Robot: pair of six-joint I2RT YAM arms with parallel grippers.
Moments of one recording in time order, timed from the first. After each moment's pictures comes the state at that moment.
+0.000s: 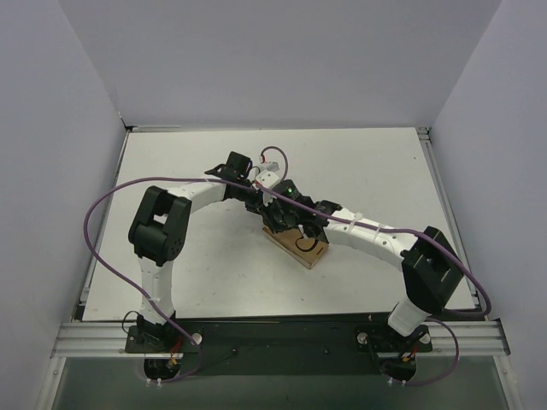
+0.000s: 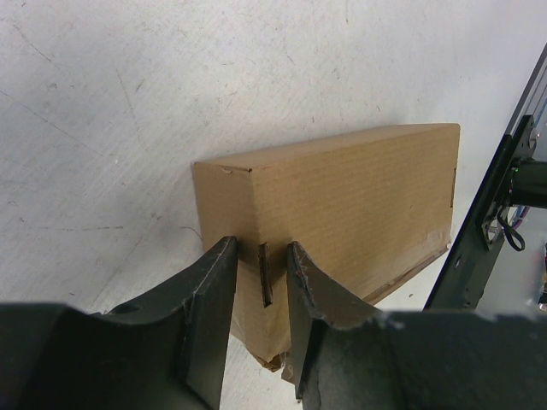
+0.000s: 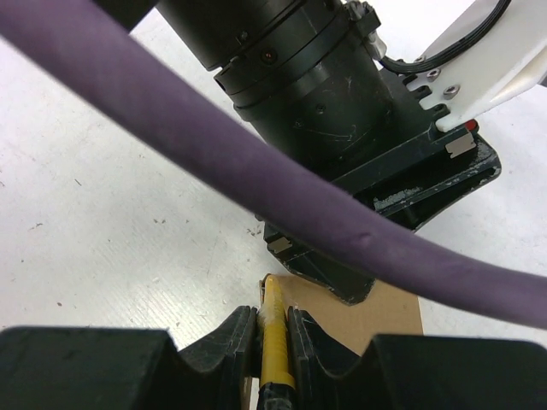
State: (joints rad) left arm -0.45 2.05 1.40 -0.33 0.74 -0.12; right arm 0.86 1.62 1.13 -0.19 0.07 0.02
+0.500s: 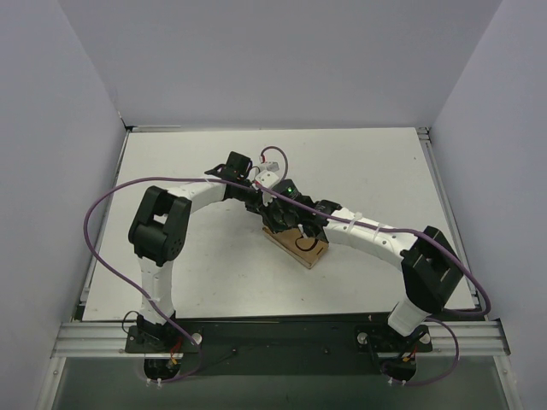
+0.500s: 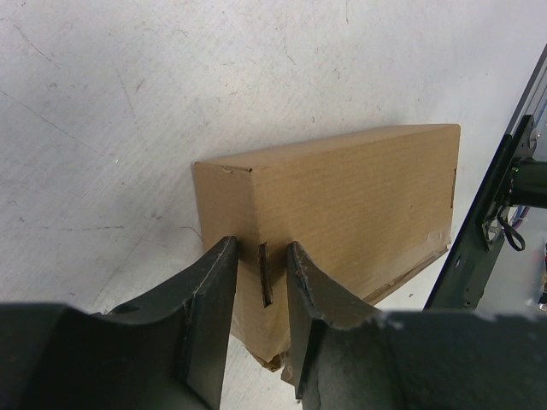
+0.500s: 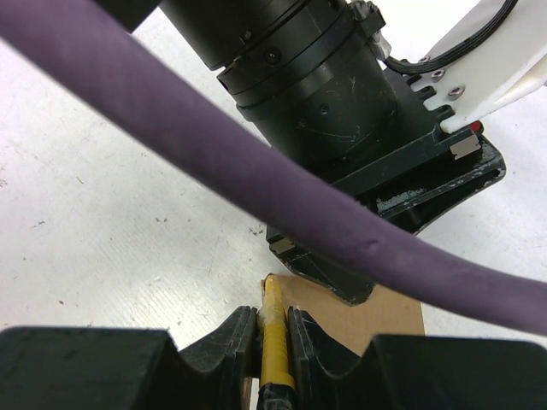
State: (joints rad) left arm -0.45 2.05 1.40 -0.33 0.74 -0.12; right arm 0.86 1.63 1.13 -0.20 0.06 0.02
